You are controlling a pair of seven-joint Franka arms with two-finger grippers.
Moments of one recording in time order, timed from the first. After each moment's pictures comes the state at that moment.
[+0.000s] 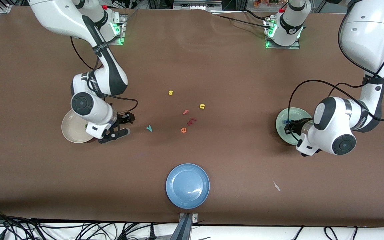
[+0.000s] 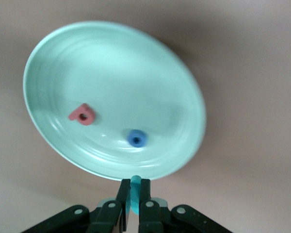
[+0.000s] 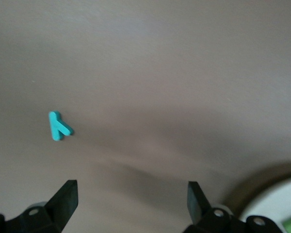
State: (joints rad) left arm 0.10 0.67 -0.19 -1.54 0.06 1.66 -0.48; right arm 0.35 0.53 -0.01 -1.80 0.07 2.25 -0.10
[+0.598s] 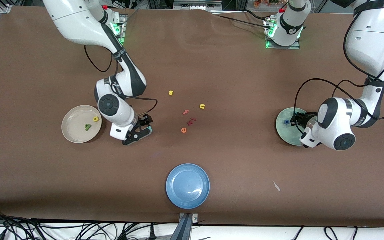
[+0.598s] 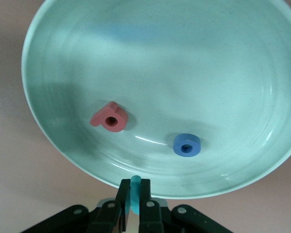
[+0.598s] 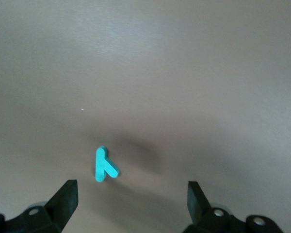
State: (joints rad) left arm 0.16 0.68 -0.19 -1.66 0.08 1.71 -0.38; right arm 0.43 0.63 0.01 -1.76 0.02 2.39 -0.10
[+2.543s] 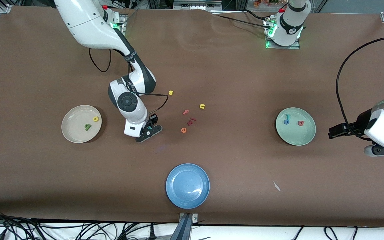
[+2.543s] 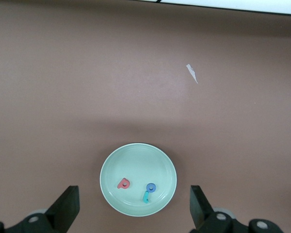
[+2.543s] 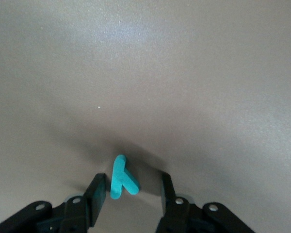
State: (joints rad) left arm 0.15 0.43 -0.21 -1.27 0.08 1.70 -0.13; right arm 0.47 0.68 0.01 -1.76 -0.06 2.43 -0.04
